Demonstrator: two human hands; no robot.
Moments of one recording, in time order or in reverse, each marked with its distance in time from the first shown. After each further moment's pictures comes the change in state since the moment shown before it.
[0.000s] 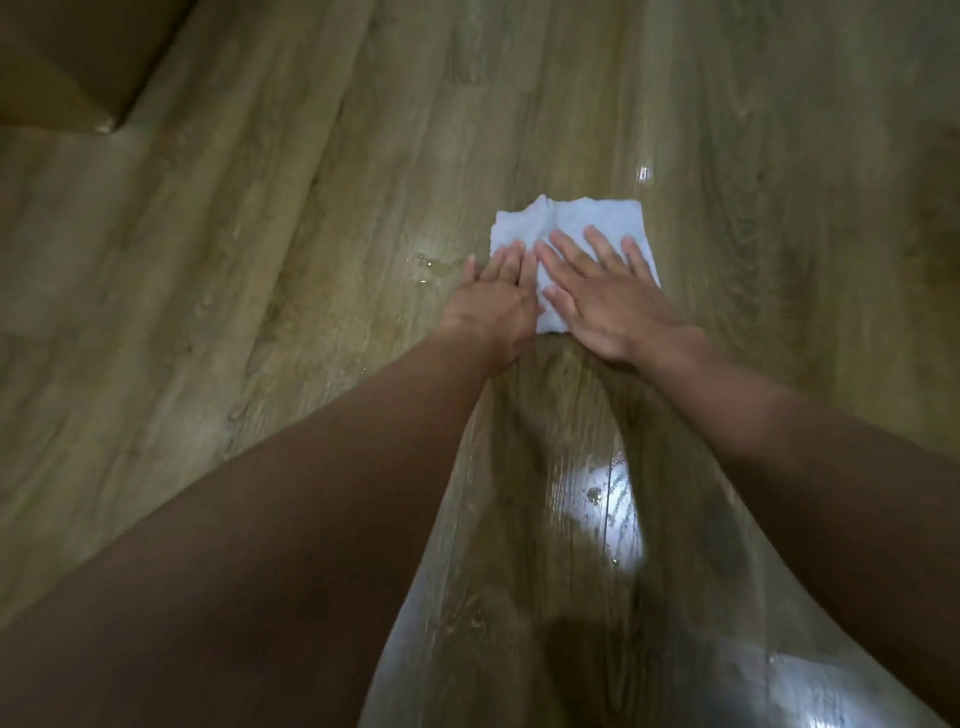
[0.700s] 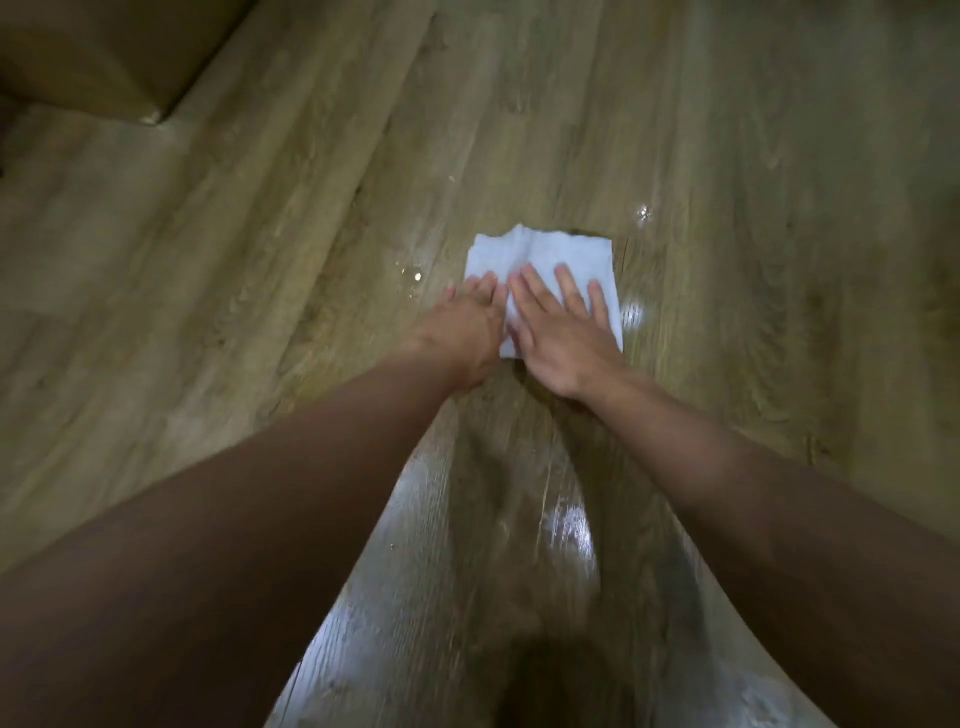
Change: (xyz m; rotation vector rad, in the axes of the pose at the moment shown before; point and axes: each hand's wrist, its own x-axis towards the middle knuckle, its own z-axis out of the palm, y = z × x) left_hand -0.019 -0.069 0.018 0.022 0.009 -0.023; right_hand 0.013 -0.087 0.001 0.058 -0.064 0.021
